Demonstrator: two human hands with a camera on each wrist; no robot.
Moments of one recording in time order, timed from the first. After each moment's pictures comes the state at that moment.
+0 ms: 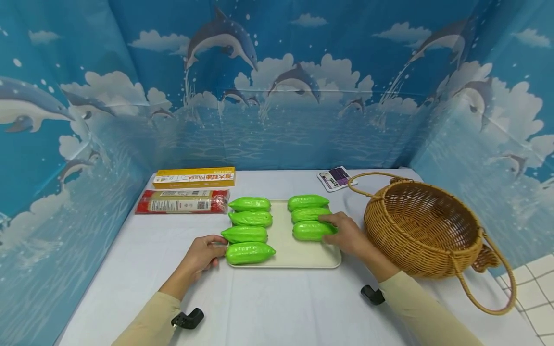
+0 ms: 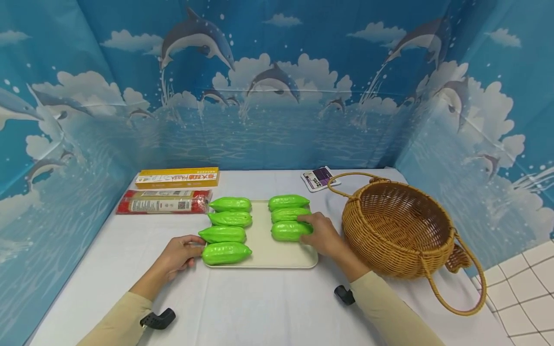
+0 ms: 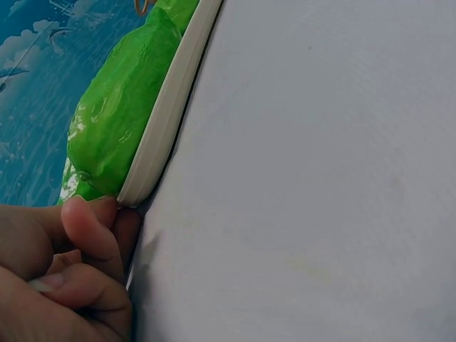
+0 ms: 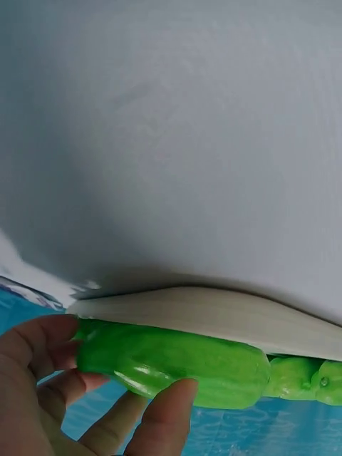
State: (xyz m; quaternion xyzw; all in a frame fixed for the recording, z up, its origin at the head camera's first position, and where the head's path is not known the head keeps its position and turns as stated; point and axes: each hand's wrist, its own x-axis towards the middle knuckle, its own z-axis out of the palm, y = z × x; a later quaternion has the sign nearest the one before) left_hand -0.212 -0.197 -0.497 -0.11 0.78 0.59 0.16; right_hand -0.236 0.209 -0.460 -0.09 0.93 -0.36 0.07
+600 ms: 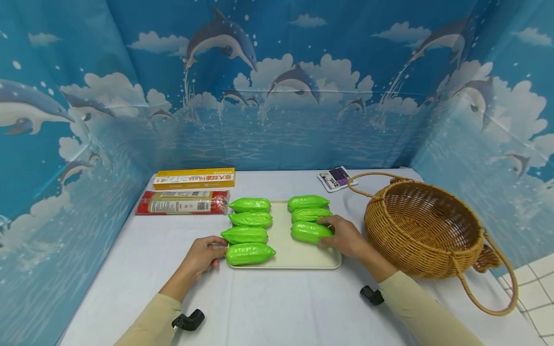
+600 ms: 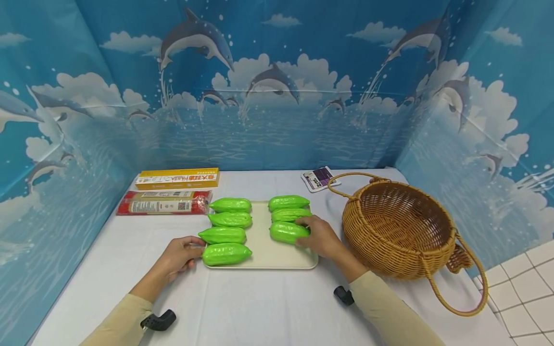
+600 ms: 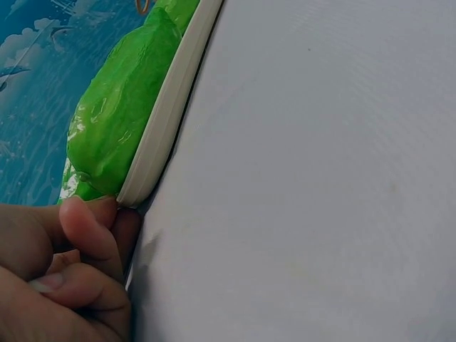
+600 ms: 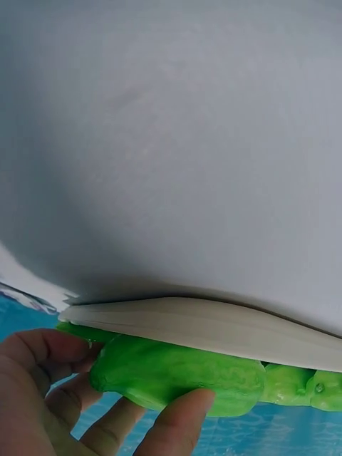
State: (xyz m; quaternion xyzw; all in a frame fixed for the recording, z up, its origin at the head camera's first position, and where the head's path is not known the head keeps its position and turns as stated) left_hand -0.212 -0.196 -0.500 -0.10 0.79 0.59 0.14; right_hand -0.237 0.205 -0.466 -0.09 0.93 -0.36 0.07
